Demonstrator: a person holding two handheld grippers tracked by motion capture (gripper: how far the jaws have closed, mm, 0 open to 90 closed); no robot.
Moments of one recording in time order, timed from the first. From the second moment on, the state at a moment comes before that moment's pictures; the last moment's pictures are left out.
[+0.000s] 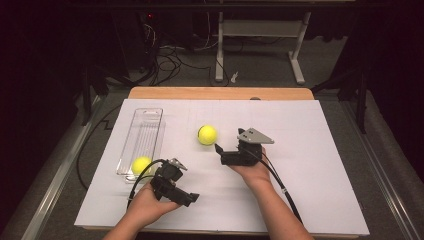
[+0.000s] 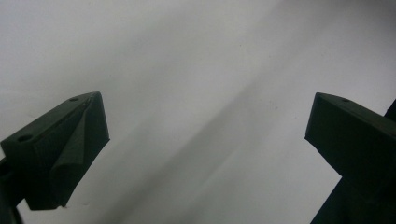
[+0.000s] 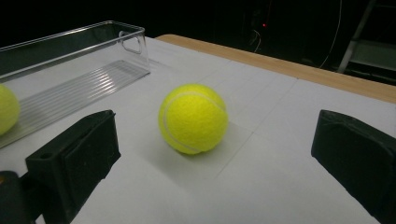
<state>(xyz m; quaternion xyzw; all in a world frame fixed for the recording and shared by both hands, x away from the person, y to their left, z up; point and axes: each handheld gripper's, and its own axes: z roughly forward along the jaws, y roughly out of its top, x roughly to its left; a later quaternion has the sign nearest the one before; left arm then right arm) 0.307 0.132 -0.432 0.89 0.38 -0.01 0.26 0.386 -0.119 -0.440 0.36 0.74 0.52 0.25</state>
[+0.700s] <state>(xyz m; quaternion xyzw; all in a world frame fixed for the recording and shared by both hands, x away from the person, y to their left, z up) 0.307 0.132 -0.432 0.89 0.37 -0.02 0.27 0.437 -0.066 -0.454 0.37 0.75 0.50 0.22</state>
